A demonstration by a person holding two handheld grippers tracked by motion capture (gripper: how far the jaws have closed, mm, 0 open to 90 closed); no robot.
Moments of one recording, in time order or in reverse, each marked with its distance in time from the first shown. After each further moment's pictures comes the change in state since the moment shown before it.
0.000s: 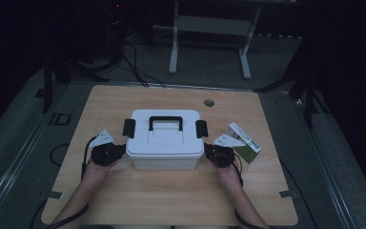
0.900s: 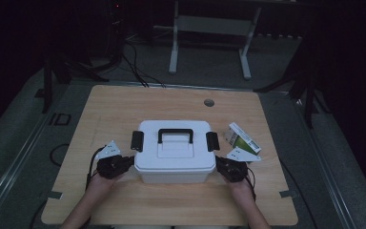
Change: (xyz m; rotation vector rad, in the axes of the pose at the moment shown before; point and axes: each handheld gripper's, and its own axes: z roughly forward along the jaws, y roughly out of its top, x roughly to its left) left arm -0.044 -0.010 -0.002 0.018 -0.085 0.011; right arm 0.007 -0.025 -0.052 0.002 0.007 0.031
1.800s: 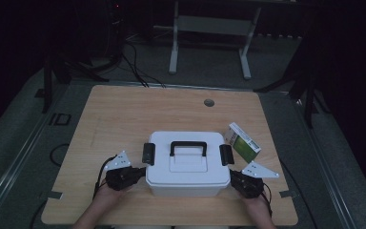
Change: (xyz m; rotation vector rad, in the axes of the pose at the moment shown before) left arm -0.040 -0.004 0.010 0.025 -0.108 0.035; right arm 0.004 -0.025 -0.054 0.007 -0.022 0.000
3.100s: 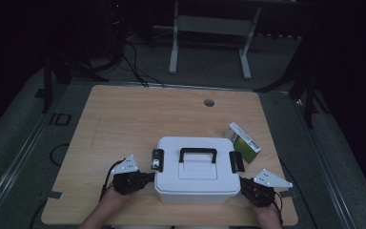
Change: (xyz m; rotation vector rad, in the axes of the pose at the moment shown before) left arm -0.013 -0.001 0.012 -0.005 -0.082 0.017; right arm -0.005 -0.015 -0.029 -0.007 -0.001 0.016
